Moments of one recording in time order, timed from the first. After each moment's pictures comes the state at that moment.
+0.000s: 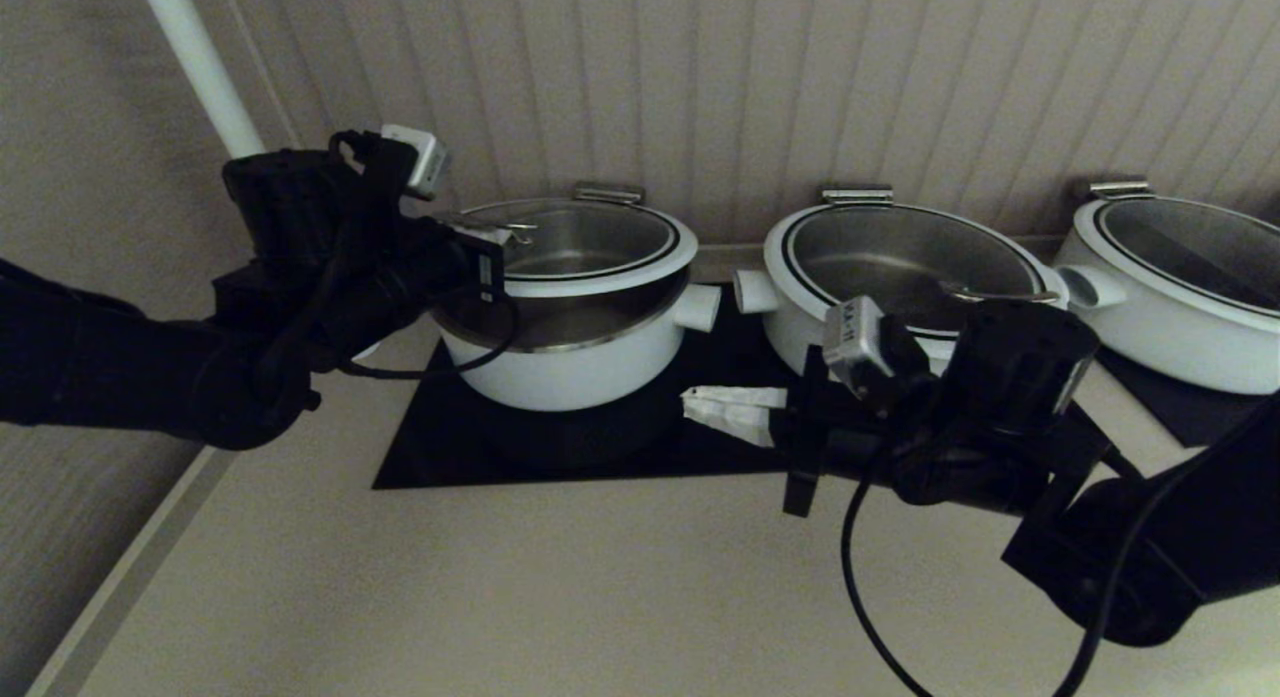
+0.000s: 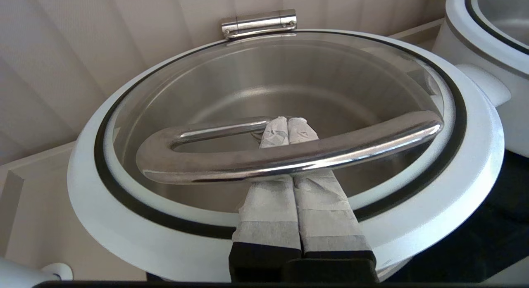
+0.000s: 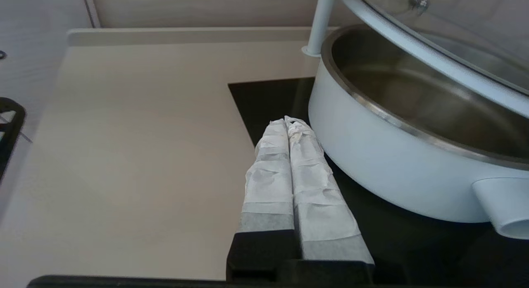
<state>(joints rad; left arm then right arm) -0.29 1.84 -1.08 -0.79 -0.06 0.11 0.57 1.90 -0.74 -1.20 0.66 -0.27</state>
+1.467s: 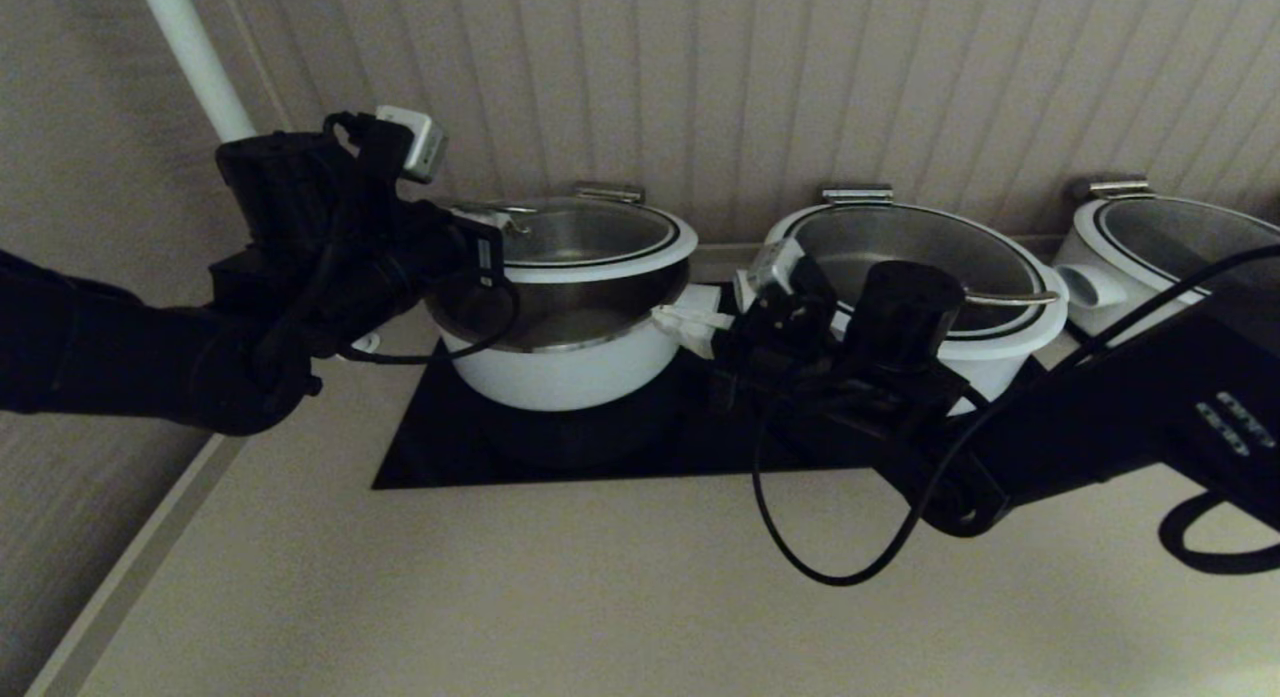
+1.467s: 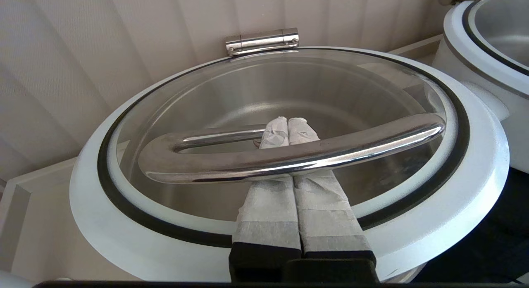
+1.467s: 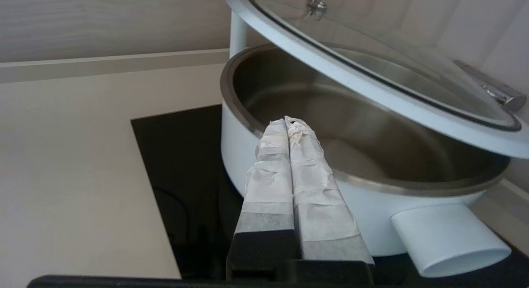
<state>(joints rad) -0.29 1.84 -1.12 -0.79 -0.06 0.11 0.55 2.13 -1.11 -1.21 0.52 -0.20</state>
